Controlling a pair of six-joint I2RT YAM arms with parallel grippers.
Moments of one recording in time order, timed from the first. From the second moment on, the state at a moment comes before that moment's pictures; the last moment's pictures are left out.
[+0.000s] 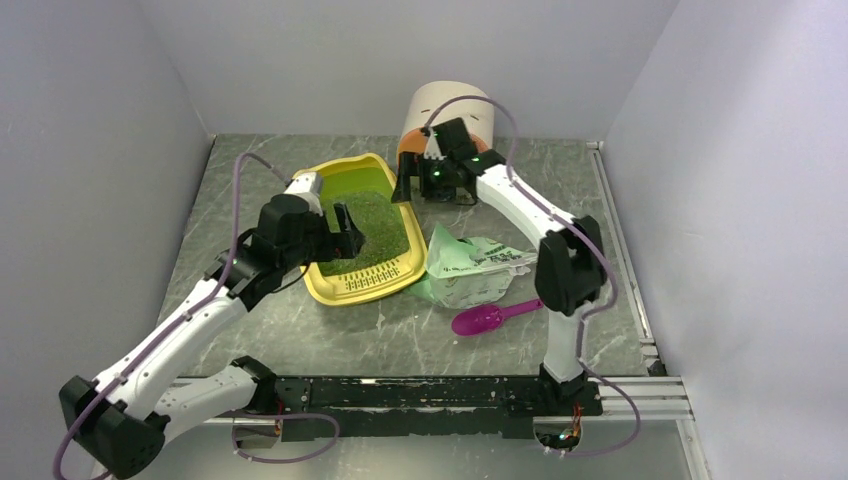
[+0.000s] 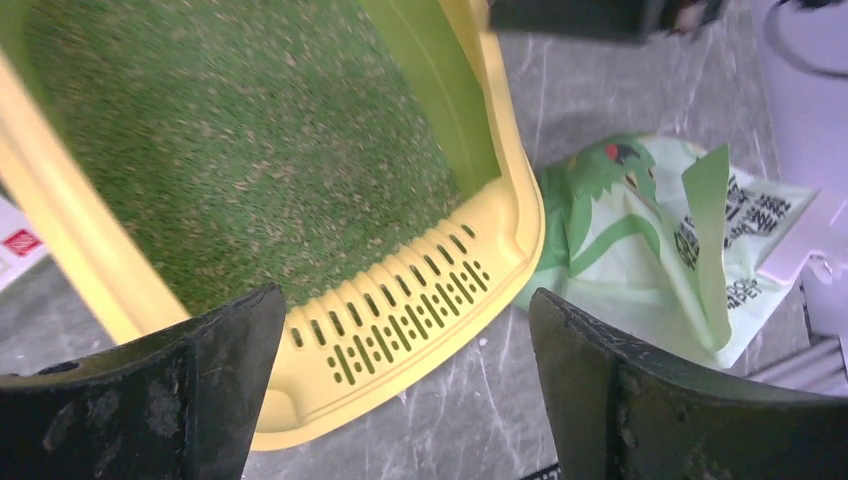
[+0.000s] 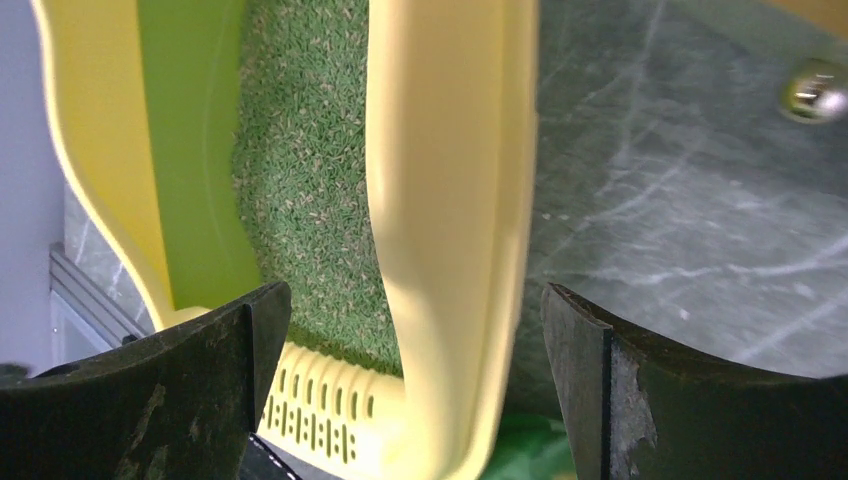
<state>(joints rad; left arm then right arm) -0.57 1.01 0.92 -0.47 -0.07 -0.55 0.50 1.91 1.68 -0.55 -0.32 0.39</state>
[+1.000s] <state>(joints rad) -0.57 0.94 0.94 -0.60 -0.25 -0.52 0.61 2.07 1.76 -0.56 -0.24 0.45</state>
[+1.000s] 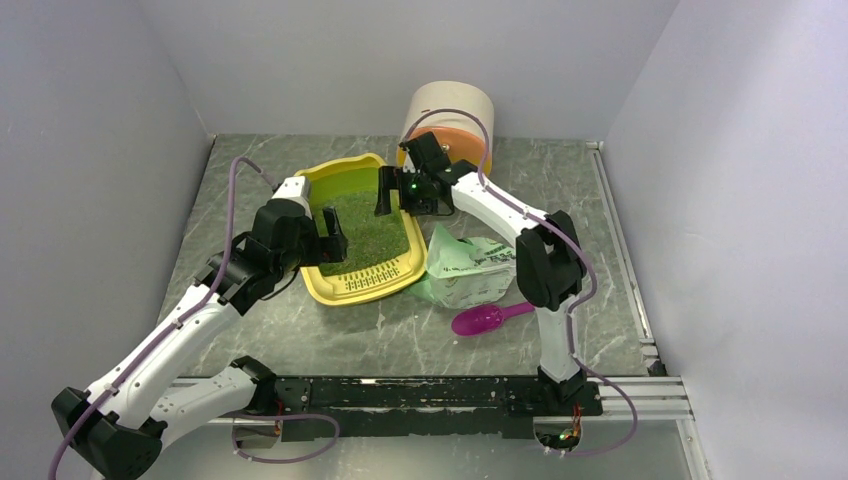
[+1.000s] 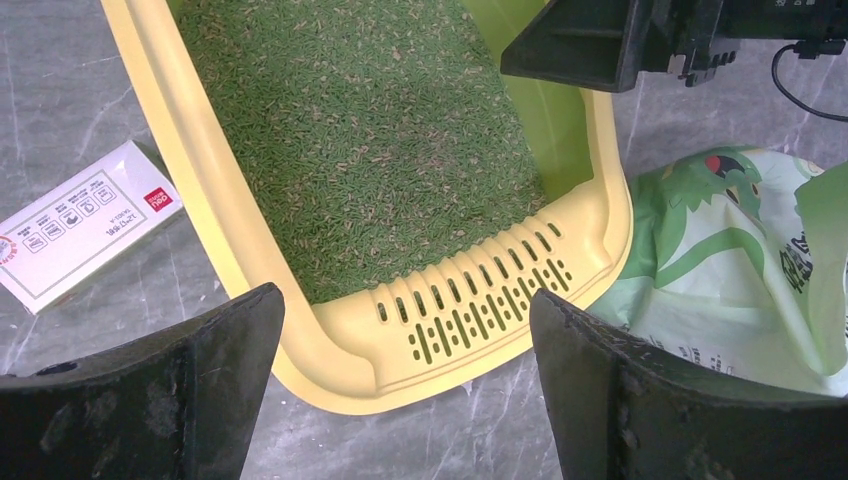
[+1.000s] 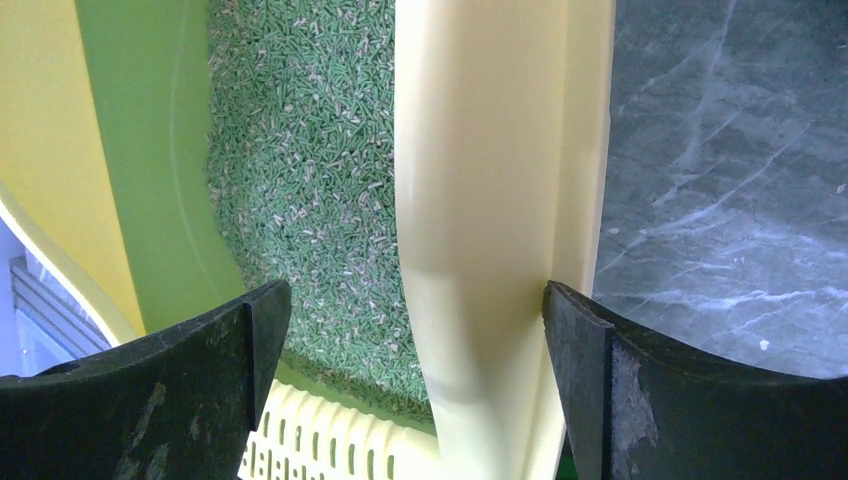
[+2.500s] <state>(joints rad) -0.73 1.03 1.04 -0.40 0.11 -0.25 0.63 0.96 1.05 -0.46 0.52 0.34</state>
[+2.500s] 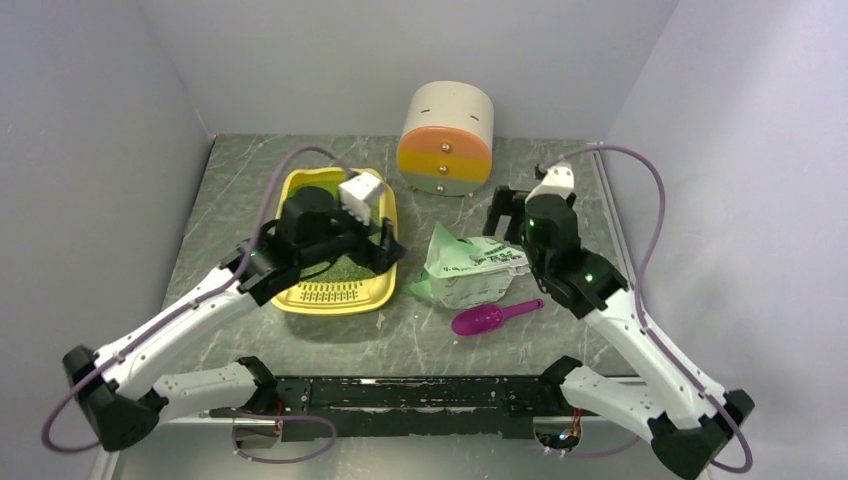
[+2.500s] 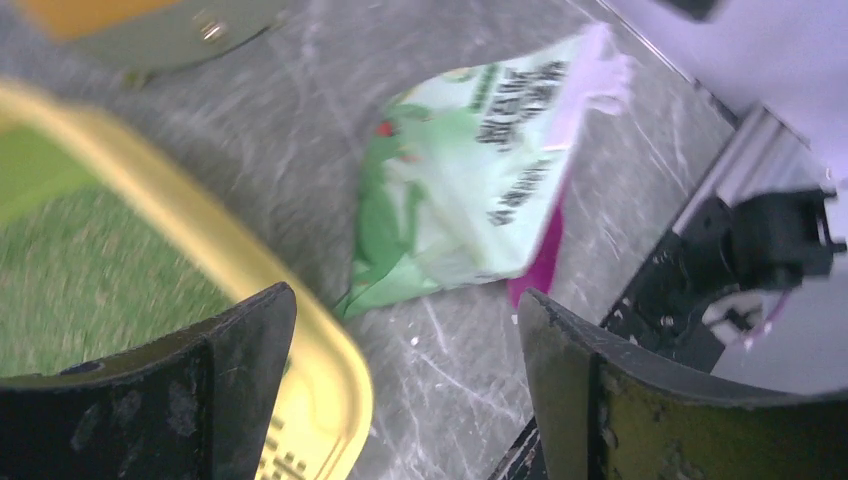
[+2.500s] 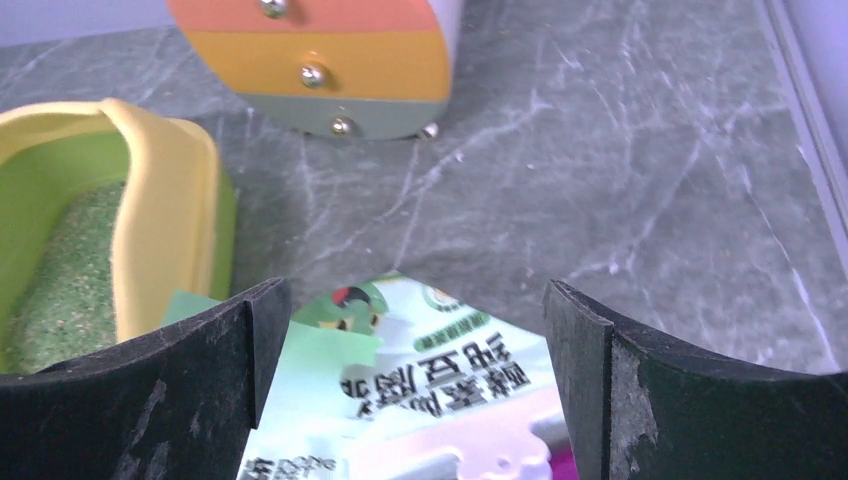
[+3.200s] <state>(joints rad) -1.16 1.48 1.26 -0.25 0.04 0.26 0.62 0.71 0.96 -0.62 0.81 0.43</state>
